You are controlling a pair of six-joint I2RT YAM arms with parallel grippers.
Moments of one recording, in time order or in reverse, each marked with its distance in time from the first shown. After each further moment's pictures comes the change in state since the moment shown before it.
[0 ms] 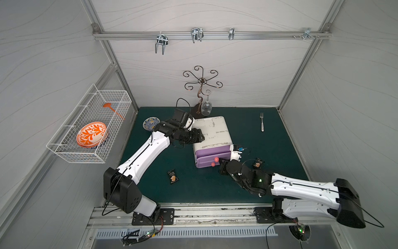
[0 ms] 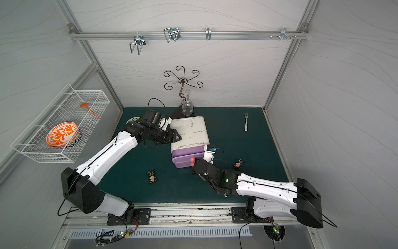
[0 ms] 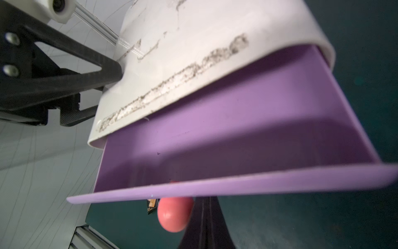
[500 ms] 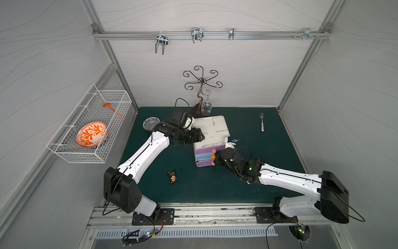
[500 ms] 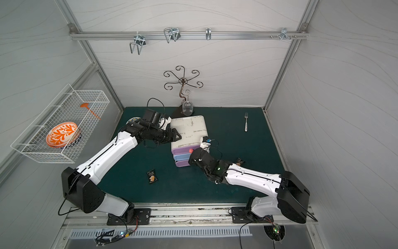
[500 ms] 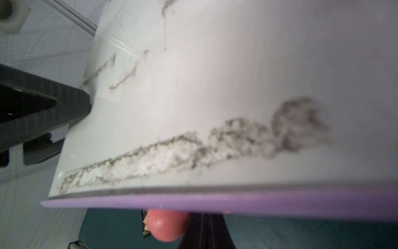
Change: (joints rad) left arm 0.014 0.002 -0.018 0.043 0.017 0.000; right arm -0.137 0.168 0.094 0.061 -0.140 -0.054
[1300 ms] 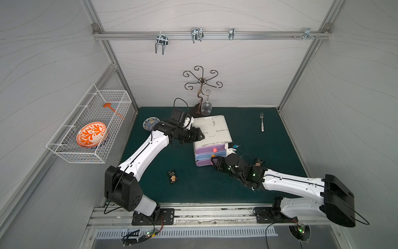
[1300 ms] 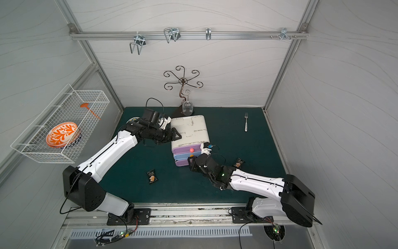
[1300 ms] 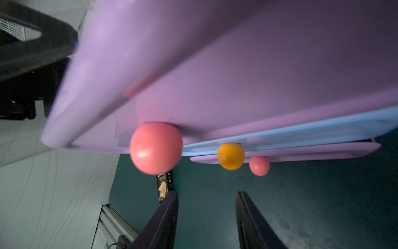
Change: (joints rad) left arm 0.031 0.015 0.000 0.010 0.065 0.000; right arm 0.011 -0.064 -0.154 0.135 -0.139 0.061
